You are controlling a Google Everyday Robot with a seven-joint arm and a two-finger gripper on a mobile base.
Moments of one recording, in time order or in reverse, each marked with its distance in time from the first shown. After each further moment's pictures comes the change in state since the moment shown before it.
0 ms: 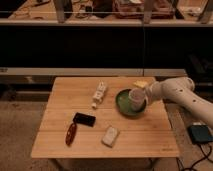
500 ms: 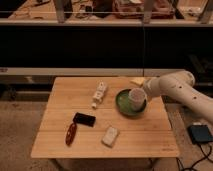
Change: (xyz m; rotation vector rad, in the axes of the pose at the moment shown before) arm -0.031 -0.065 -0.059 0.007 0.051 -0.208
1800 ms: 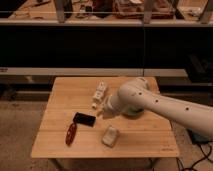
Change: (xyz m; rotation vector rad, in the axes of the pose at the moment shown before) arm -0.227 -0.043 0.053 -0.046 -0.477 -0.289
